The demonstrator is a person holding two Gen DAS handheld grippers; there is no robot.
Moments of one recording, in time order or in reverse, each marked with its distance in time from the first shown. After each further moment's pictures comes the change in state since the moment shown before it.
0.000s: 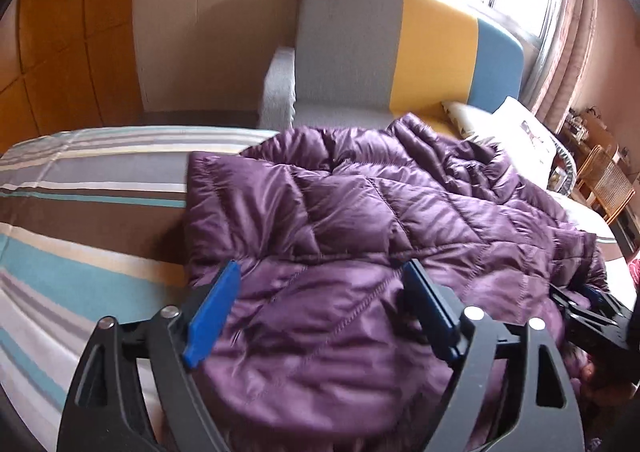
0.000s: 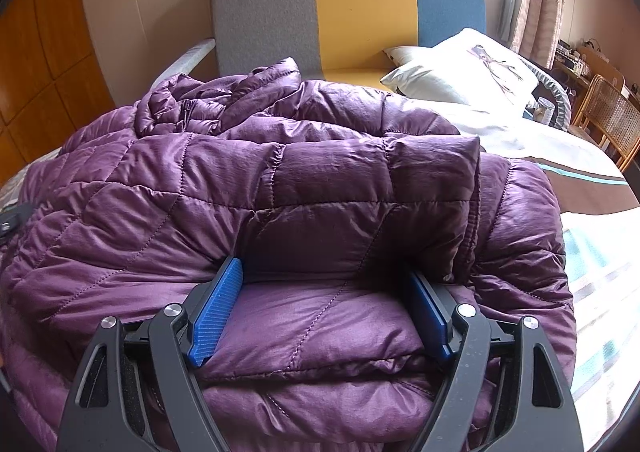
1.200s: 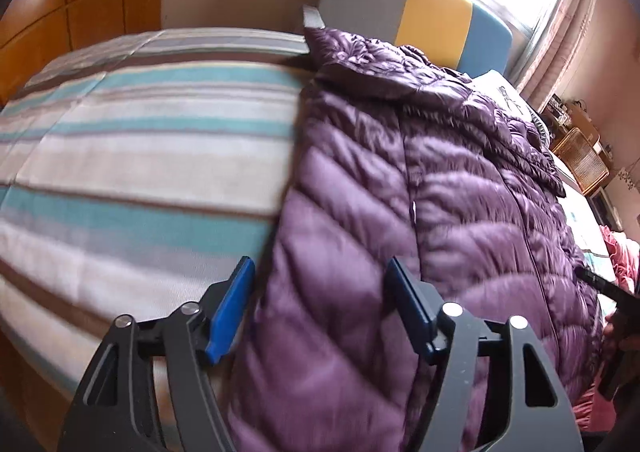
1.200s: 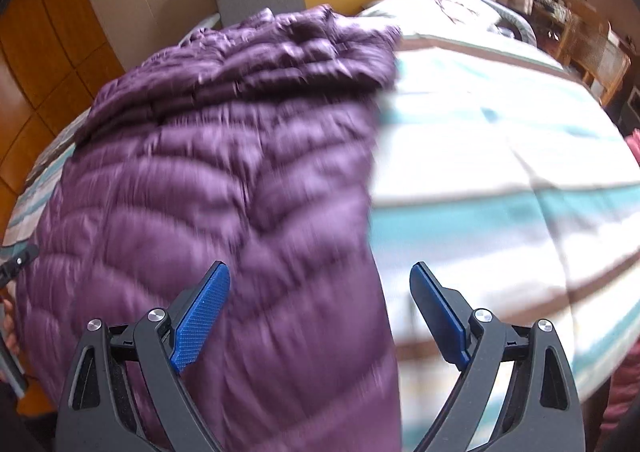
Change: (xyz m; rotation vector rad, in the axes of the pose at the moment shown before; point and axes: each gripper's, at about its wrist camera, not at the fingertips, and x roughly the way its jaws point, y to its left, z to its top) left arm -0.159 0.081 -0.183 -0.080 0.130 -0.065; right arm -0.160 -0.070 -0.174 0.078 0.138 0.079
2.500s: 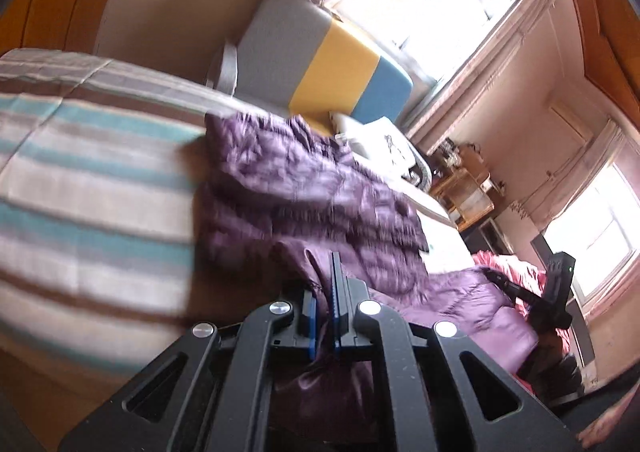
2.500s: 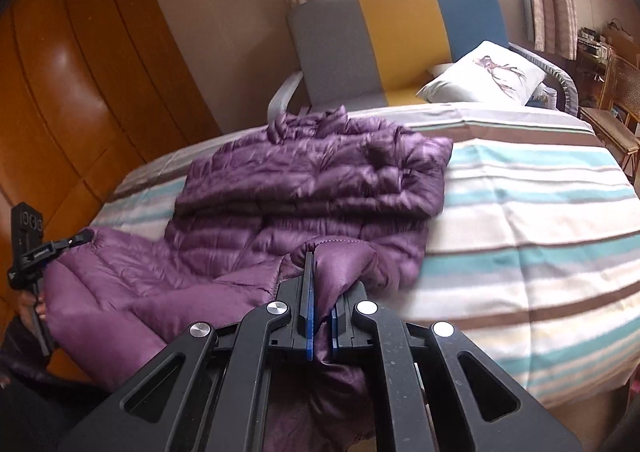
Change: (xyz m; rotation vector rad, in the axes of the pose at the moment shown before) left arm -0.106 0.010 0.057 -0.038 -0.113 -0.439; right arm -0.125 0.004 0.040 -0.082 -0.196 0.265
